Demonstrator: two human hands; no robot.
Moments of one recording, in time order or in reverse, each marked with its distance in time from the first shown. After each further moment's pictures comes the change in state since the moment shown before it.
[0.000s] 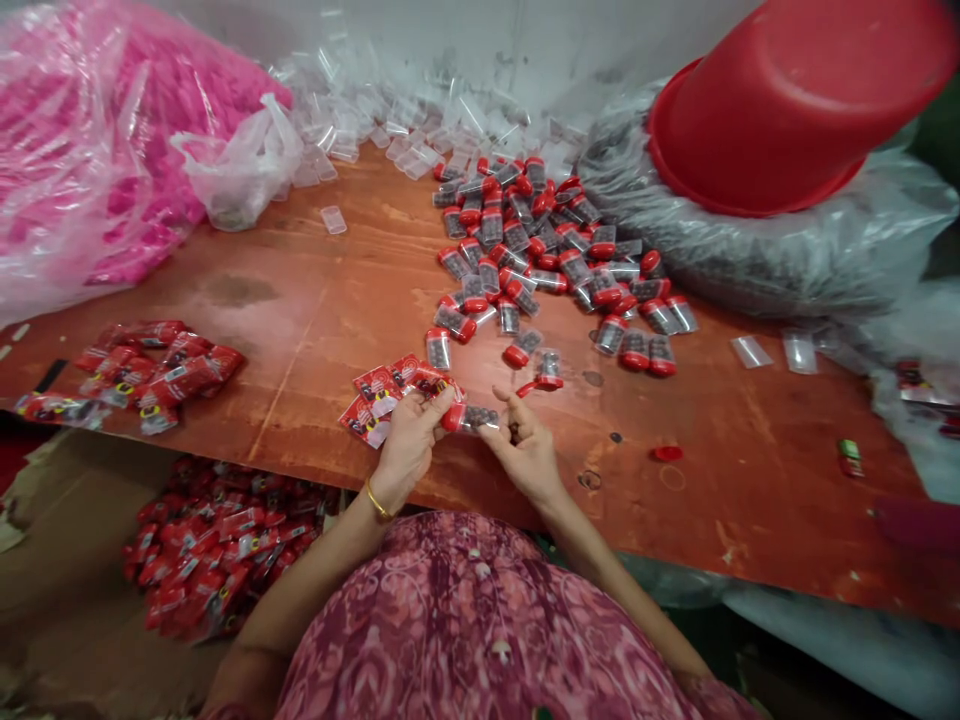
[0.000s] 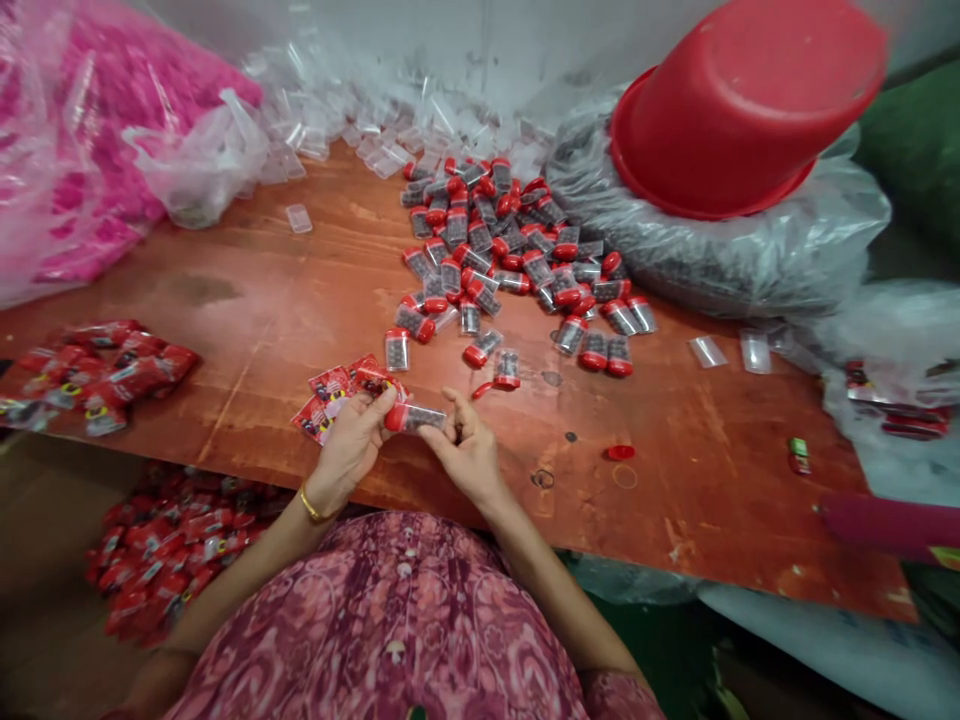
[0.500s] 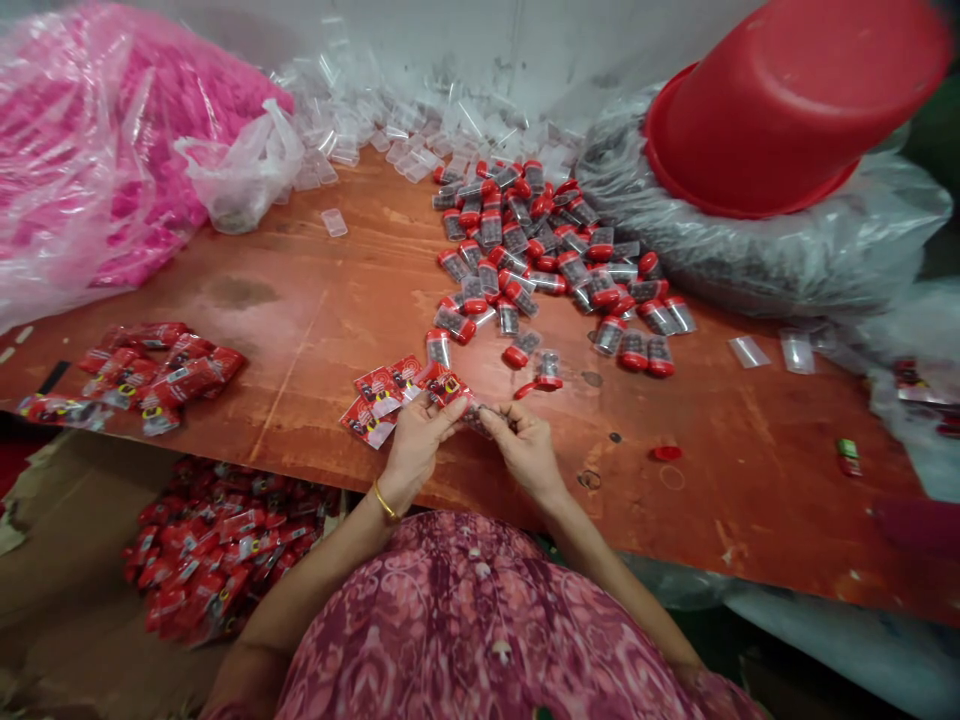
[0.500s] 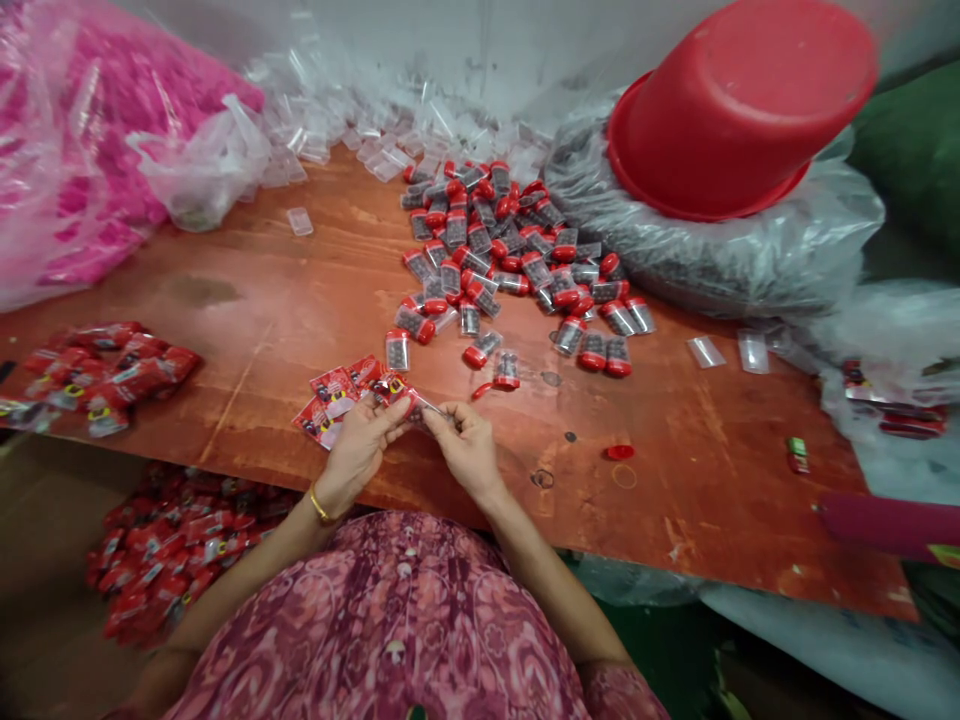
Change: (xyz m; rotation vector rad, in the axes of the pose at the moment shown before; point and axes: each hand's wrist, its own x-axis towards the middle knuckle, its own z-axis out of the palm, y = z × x) left_hand -0.004 -0.004 0.004 0.040 0.003 -0.003; right_hand 0.009 -0.013 0.005 0.174 0.044 0.242
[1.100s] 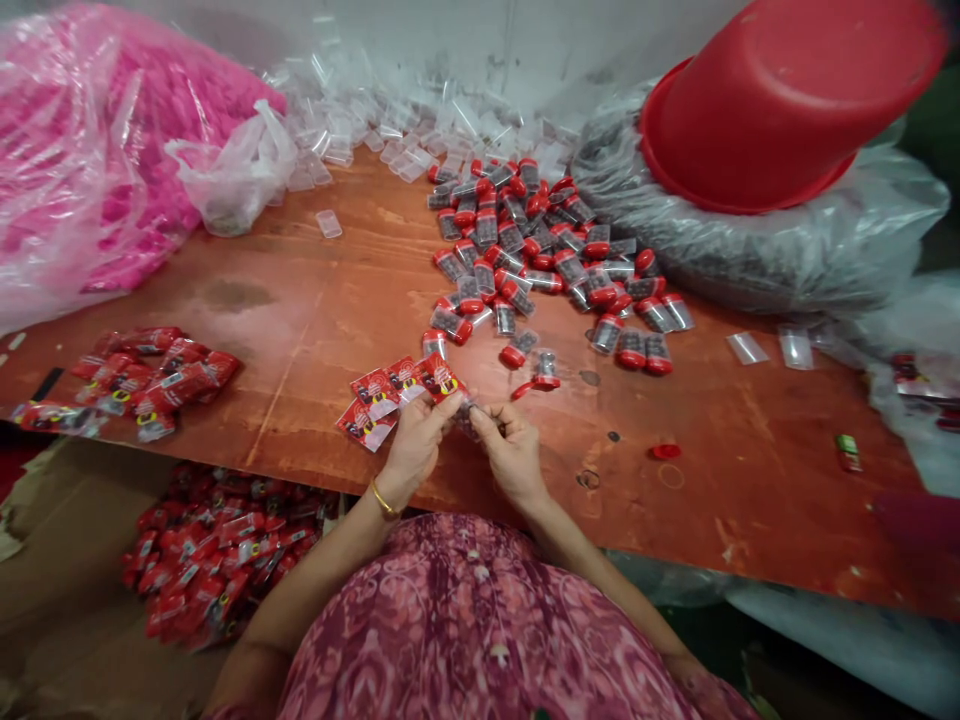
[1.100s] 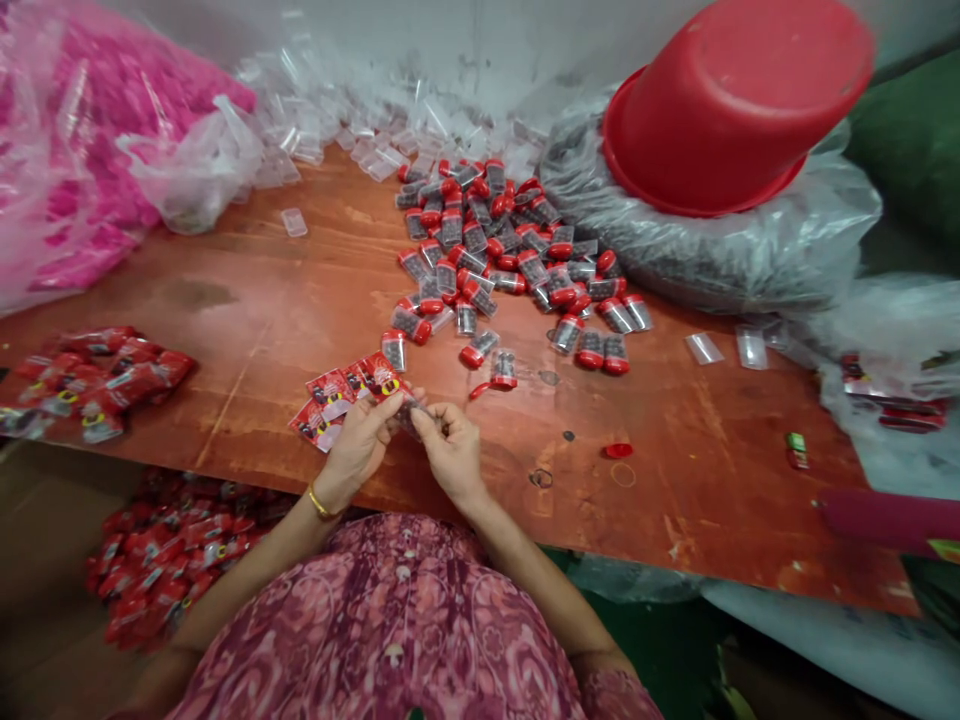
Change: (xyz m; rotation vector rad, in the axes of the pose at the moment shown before) left_hand 0.010 -0.011 -0.002 0.050 -0.124 0.126; right_hand -0.005 0.000 0.018 0.117 0.068 -0.017
